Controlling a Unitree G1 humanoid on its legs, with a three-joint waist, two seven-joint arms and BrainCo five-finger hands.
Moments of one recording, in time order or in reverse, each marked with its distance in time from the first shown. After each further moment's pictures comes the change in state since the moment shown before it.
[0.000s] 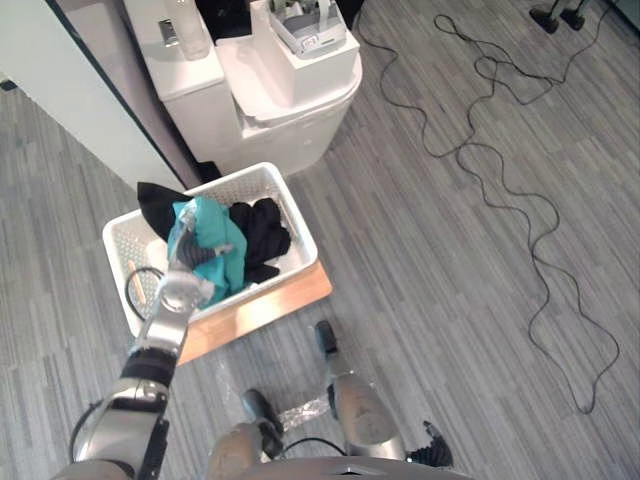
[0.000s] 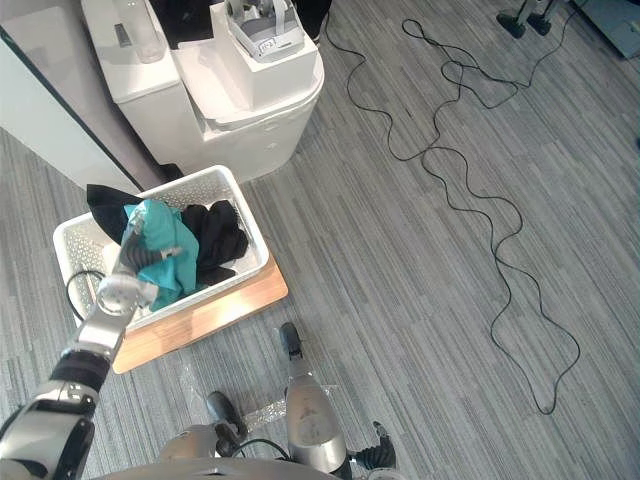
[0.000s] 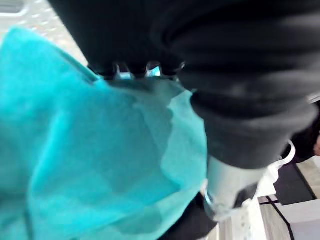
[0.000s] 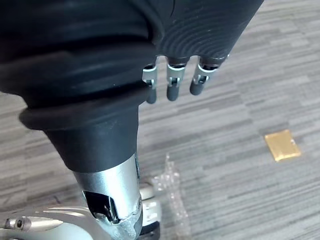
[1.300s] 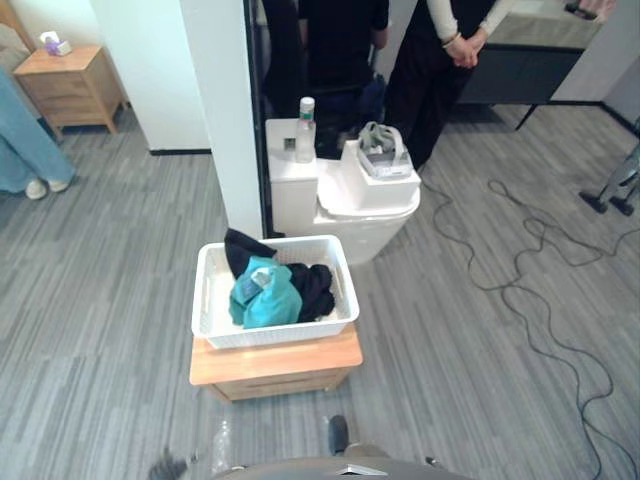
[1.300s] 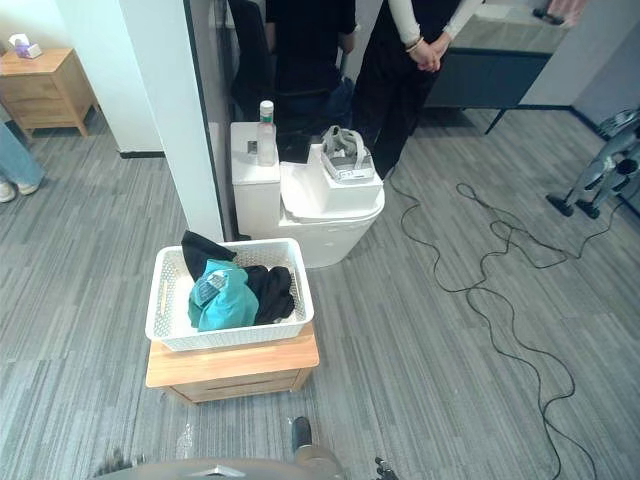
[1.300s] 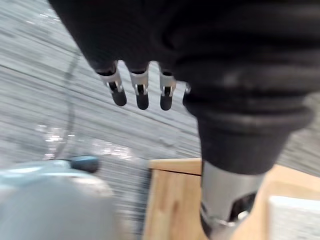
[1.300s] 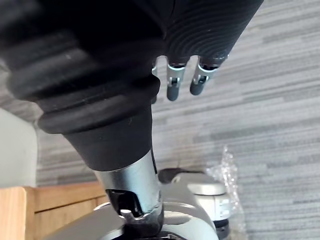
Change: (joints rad) left arm 0.588 -0.213 0.391 0.465 -0.231 -0.032 -0.094; right arm 0.036 -0.011 -0.015 0.129 0.152 0.017 0.090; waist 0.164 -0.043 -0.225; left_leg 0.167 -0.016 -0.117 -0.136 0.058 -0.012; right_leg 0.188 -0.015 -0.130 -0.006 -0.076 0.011
